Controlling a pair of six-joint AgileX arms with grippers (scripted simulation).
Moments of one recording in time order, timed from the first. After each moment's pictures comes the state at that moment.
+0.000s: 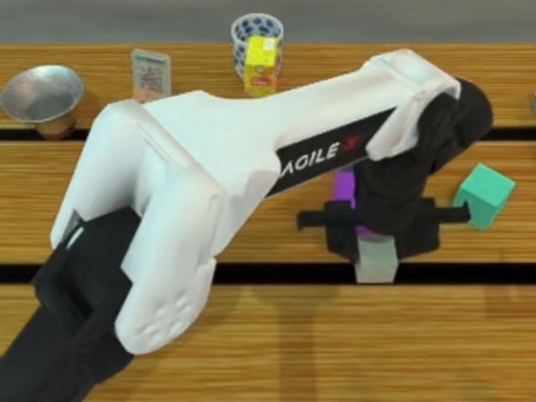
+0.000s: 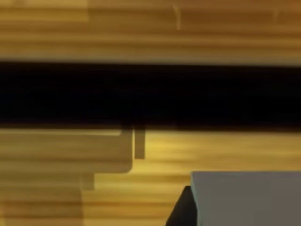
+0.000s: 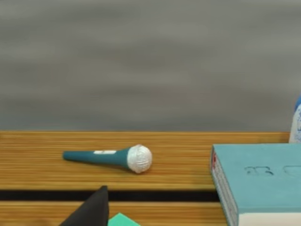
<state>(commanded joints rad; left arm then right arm) -0.91 2.51 2.21 -1.24 -0.02 -0.90 0.00 0.00 0.00 0.00 0.00 0.00</state>
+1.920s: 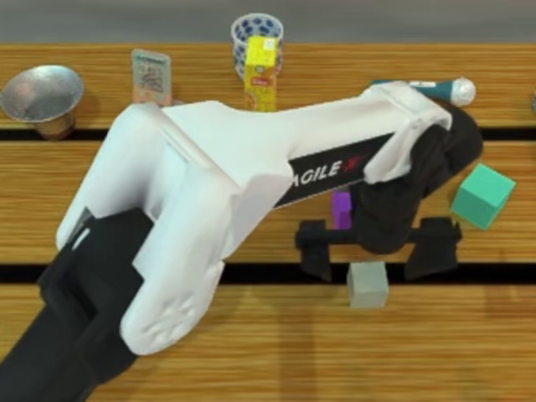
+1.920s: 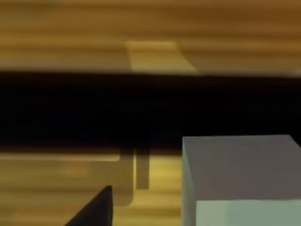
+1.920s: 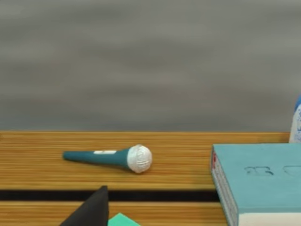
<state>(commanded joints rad) -0.92 2.52 2.12 -1.14 -0.02 -0.91 0.00 0.00 0.00 0.00 0.00 0.00</state>
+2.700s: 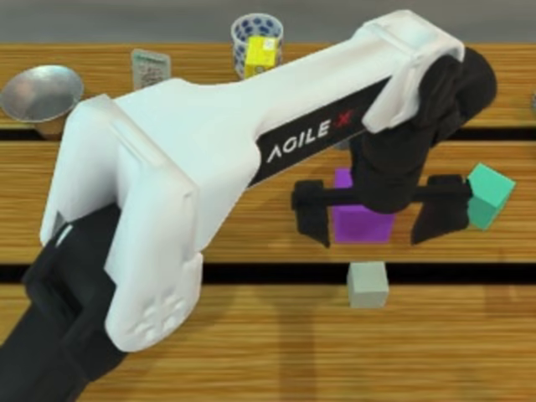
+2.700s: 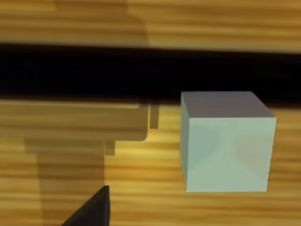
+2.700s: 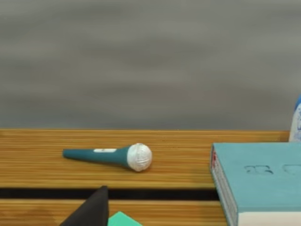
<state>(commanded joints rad) -0.90 2.48 2.30 -1.37 -0.02 -0.91 0.00 0.01 0.01 -0.01 0.00 0.00</state>
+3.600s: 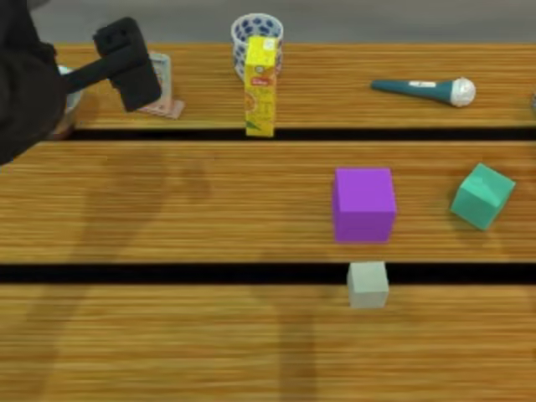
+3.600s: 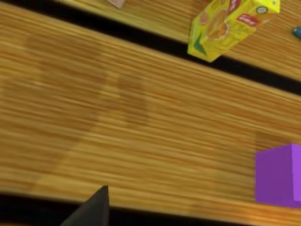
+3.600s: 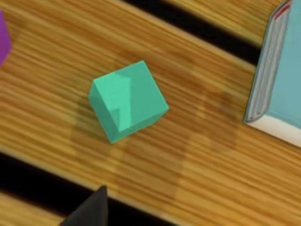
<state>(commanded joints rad) -0.39 1.21 1.15 -0.72 -0.03 -0.61 0.07 1.15 0.94 -0.62 0.00 -0.37</state>
